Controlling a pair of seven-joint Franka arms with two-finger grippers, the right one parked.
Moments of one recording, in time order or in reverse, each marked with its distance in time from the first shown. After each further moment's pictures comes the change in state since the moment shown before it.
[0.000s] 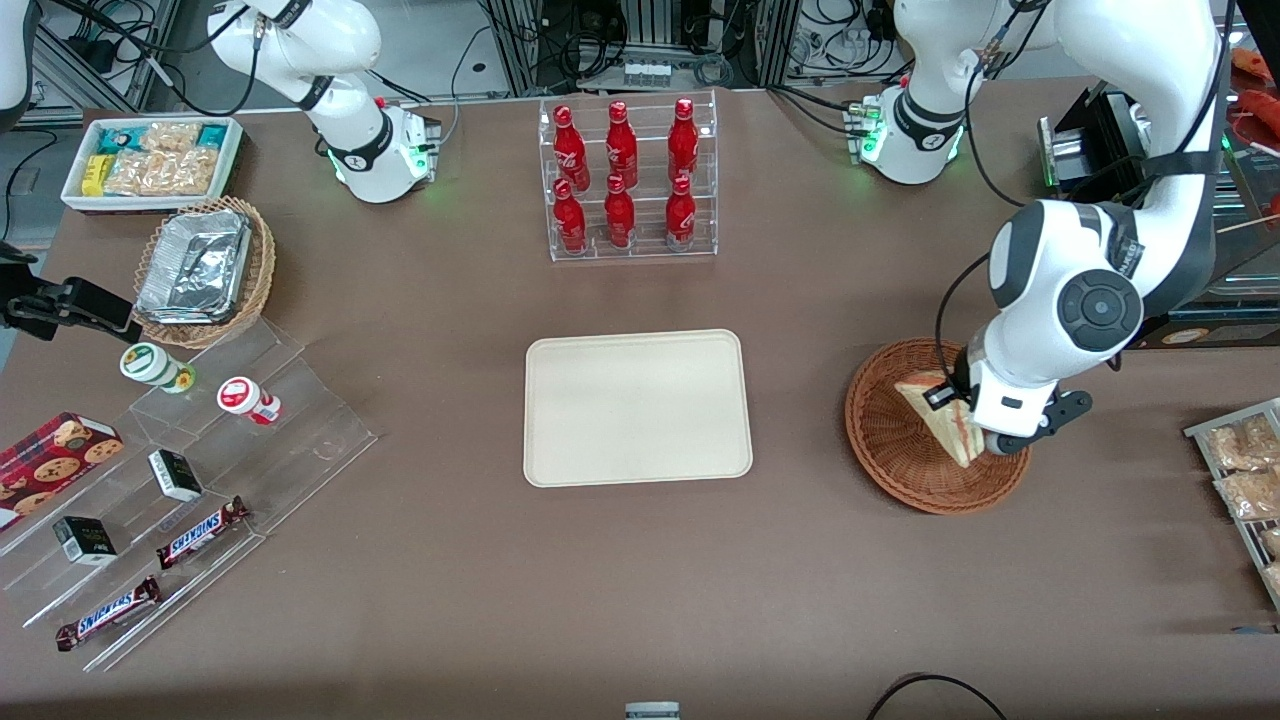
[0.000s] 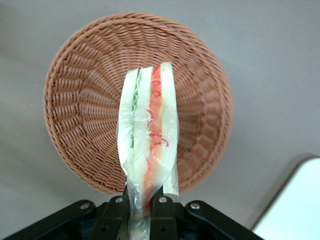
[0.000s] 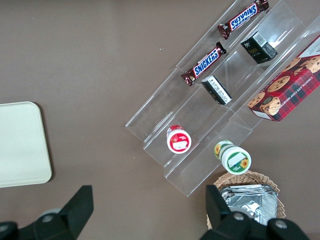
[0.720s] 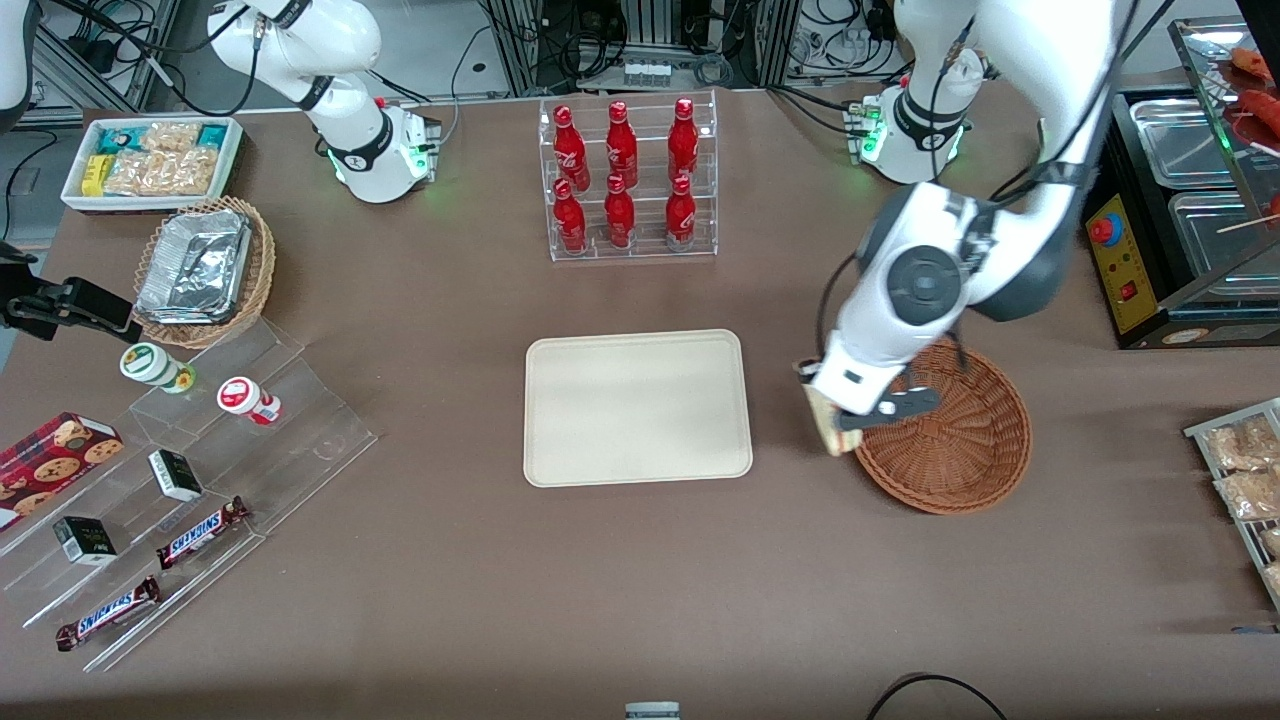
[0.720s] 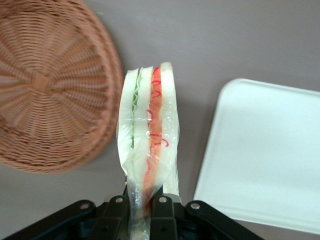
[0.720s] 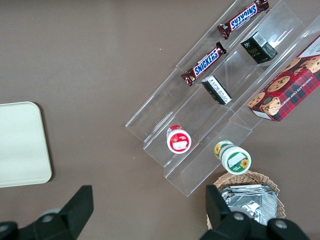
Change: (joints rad) arm -0.125 0.094 -0.156 0.101 0.000 -0.006 -0.003
